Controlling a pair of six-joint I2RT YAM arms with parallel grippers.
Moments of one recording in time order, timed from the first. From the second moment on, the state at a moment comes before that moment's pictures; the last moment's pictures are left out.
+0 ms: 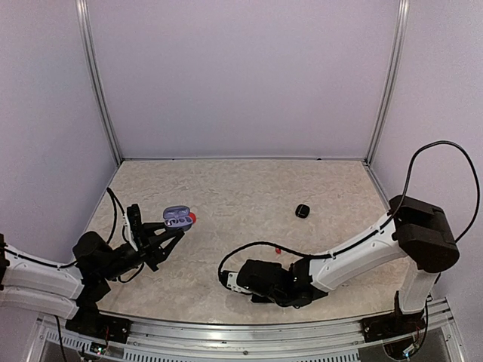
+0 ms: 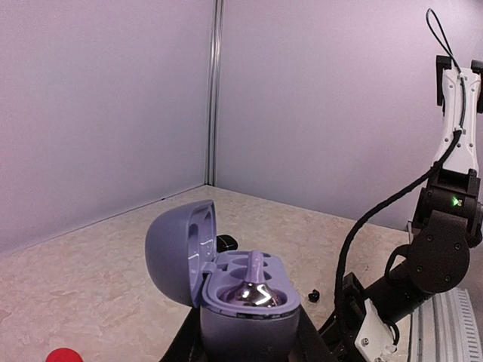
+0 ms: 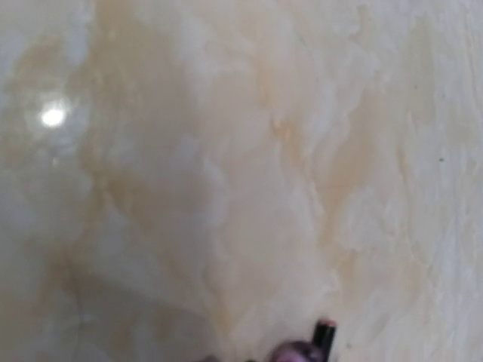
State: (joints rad) left arm -0.80 1.04 0.05 1.20 0.20 -0.08; right arm 1.36 1.87 0.94 -0.03 0.60 -0.38
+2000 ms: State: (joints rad) left arm -0.80 1.07 0.05 1.20 0.20 -0.08; right arm 1.30 1.88 0.90 0.03 0.65 -0.47
